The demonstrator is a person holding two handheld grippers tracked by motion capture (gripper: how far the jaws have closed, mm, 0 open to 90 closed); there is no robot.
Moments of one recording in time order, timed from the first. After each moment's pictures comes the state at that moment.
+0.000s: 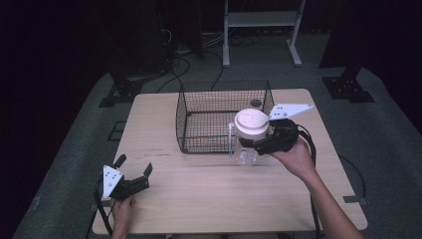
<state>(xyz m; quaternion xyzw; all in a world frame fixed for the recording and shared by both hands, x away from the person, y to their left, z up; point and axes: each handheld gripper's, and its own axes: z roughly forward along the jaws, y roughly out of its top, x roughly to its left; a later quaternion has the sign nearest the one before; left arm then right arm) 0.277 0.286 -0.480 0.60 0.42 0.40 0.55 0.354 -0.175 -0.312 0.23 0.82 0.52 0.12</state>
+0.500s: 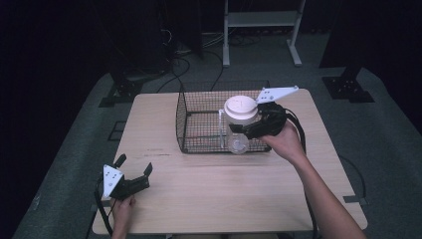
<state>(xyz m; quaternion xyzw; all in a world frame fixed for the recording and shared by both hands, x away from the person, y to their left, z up) 0.278 0.286 -0.480 0.60 0.42 0.40 0.55 0.390 -0.151 -0.296 0.22 0.82 0.51 0.12</state>
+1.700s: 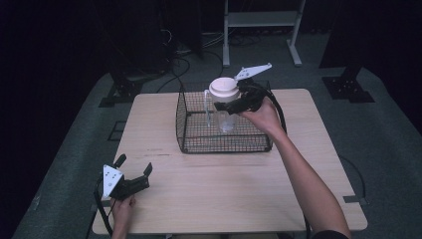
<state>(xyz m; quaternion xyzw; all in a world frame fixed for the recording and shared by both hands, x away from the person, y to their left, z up) 0.278 0.286 -0.480 0.60 0.42 0.40 0.55 0.466 -0.110 -0.294 0.24 0.83 0.49 0.12</state>
